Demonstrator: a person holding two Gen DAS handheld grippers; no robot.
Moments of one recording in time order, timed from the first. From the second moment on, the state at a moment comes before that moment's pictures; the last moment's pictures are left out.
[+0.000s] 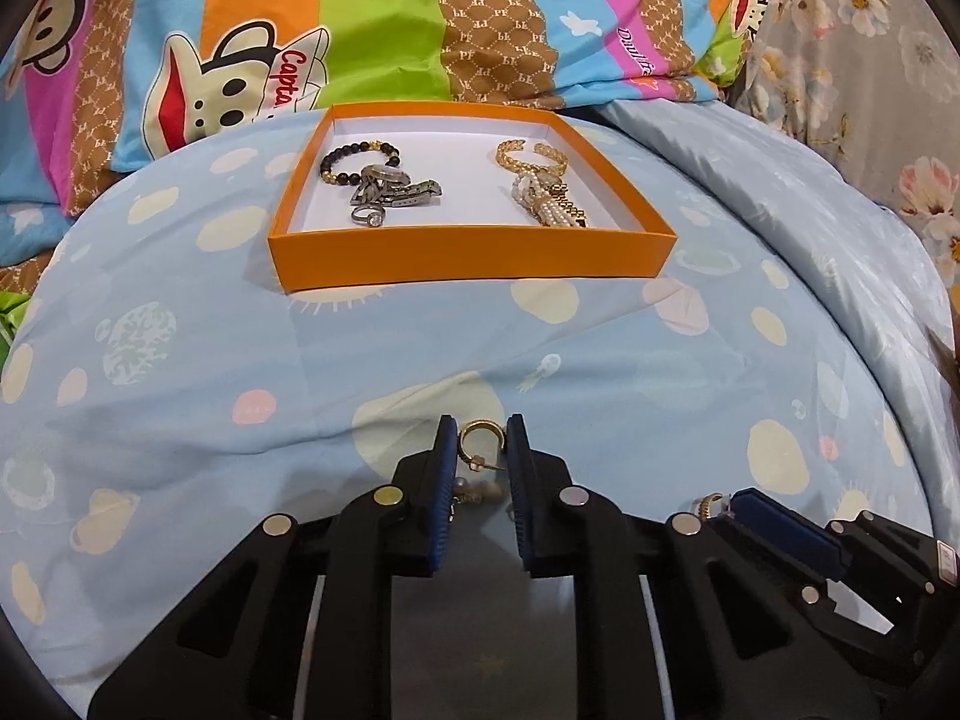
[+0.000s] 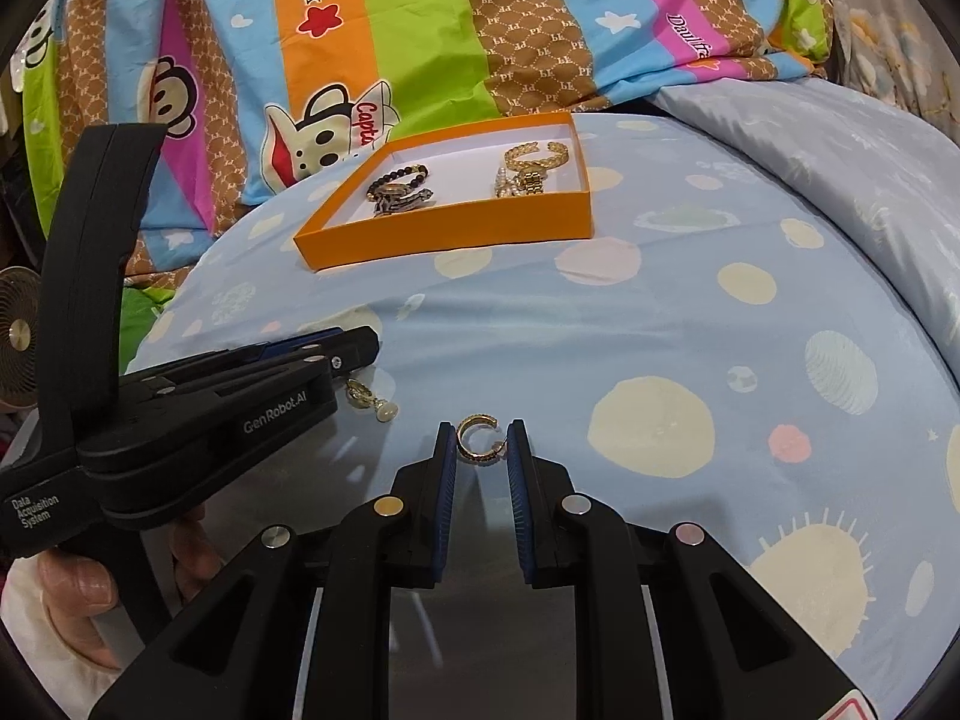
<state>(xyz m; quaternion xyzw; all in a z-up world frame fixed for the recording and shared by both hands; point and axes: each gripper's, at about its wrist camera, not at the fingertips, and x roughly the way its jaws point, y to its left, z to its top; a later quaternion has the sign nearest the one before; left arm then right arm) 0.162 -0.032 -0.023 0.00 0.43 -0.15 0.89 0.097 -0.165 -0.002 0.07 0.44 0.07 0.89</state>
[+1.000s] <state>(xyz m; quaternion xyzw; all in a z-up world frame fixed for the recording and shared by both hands) 0.183 0.013 0.022 -0.03 0.36 -0.13 0.92 0.139 -0.152 0.028 0.05 0.40 0.07 0.91</state>
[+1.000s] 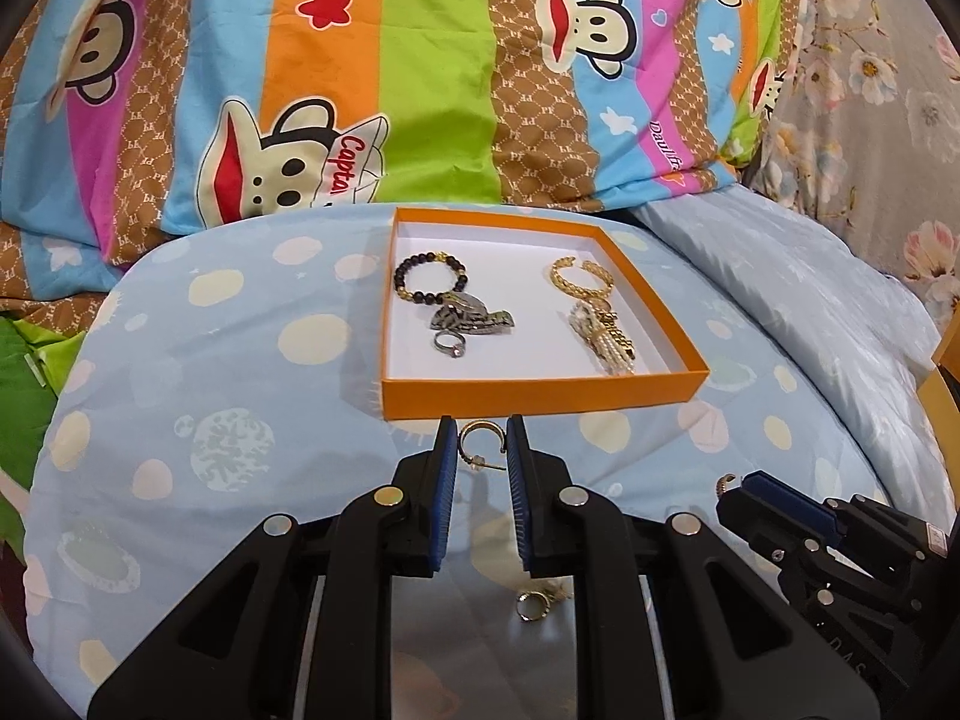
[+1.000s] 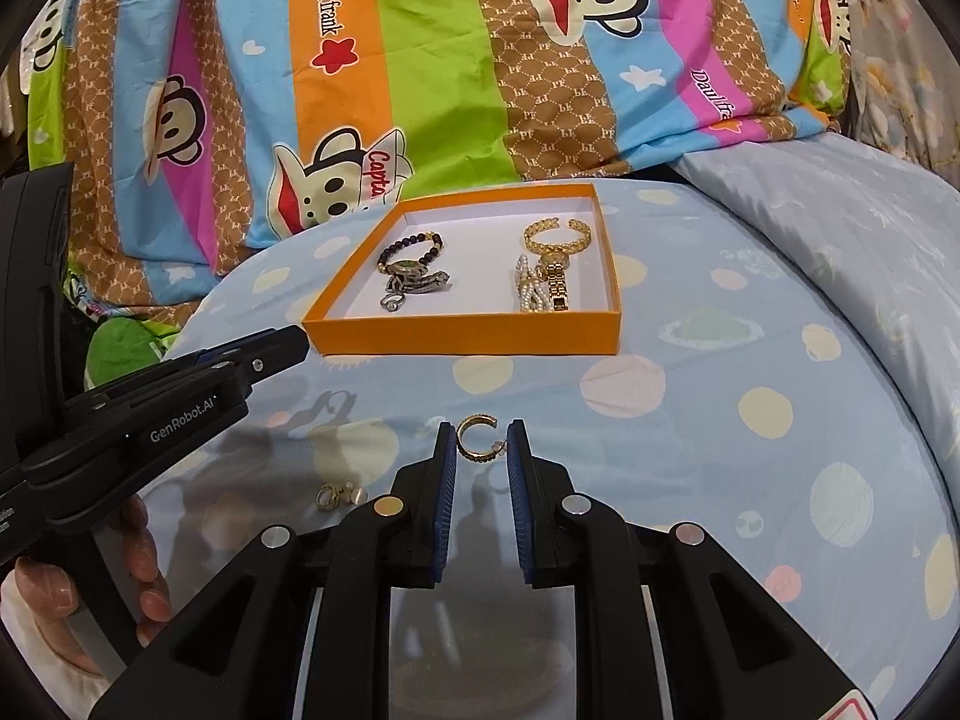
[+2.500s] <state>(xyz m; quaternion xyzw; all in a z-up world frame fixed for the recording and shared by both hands) 0.287 0.001 0.016 -0.02 0.35 -0.10 0.93 0.285 -0.153 0.028 0.04 0.40 0.08 0.91</state>
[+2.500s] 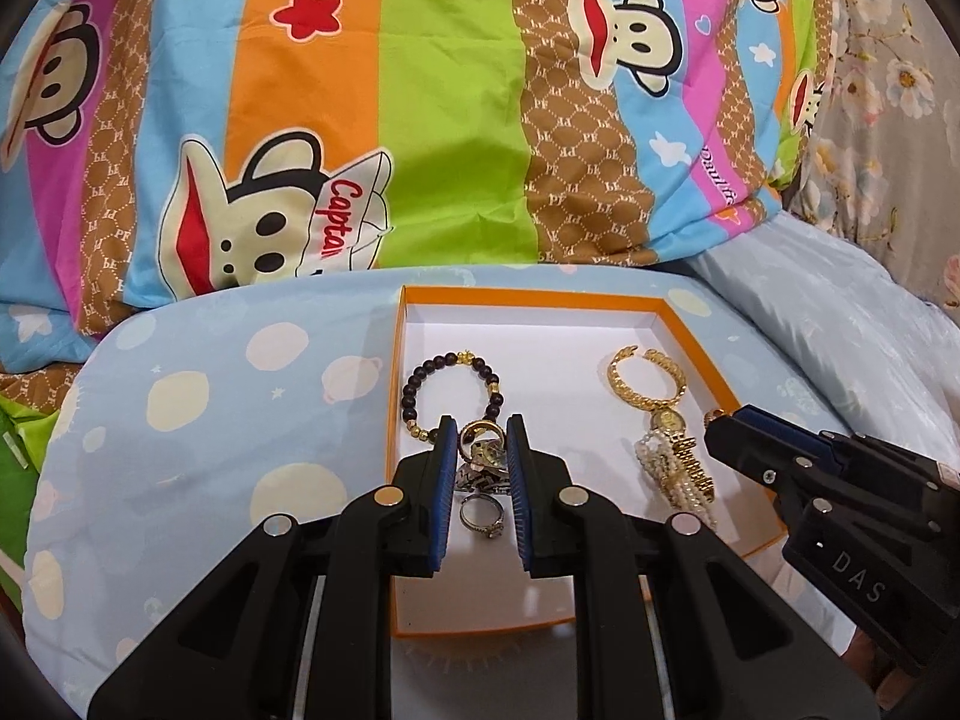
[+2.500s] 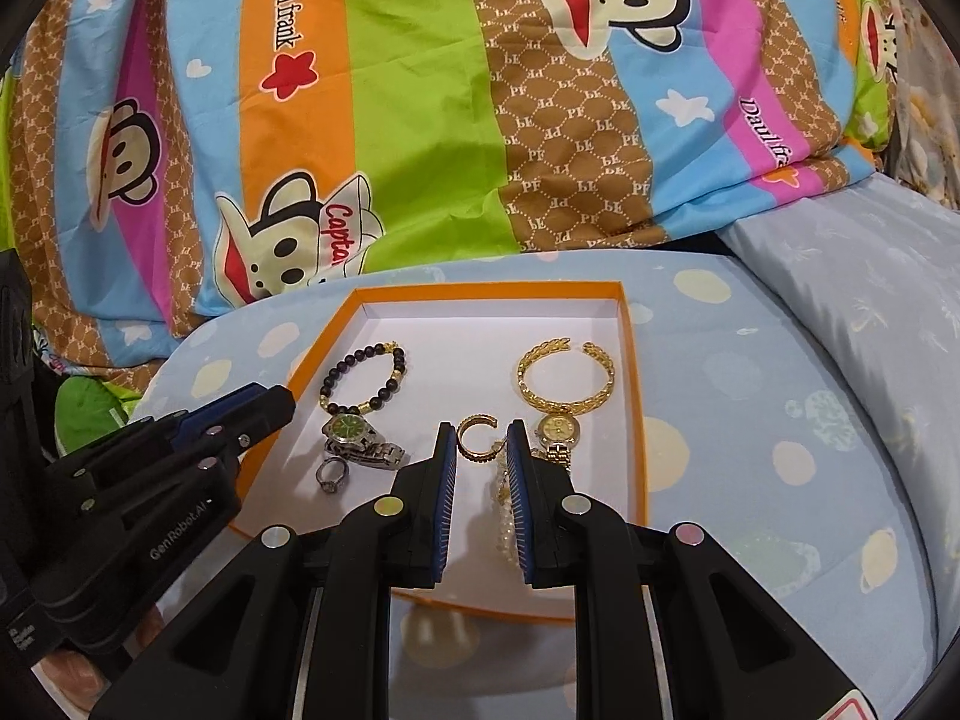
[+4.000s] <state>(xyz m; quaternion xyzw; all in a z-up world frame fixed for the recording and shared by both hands) 0.269 0.039 0.023 -0.07 0.32 -0.06 0.94 0.245 -0.171 0.044 0.05 0.35 0.06 0.93</state>
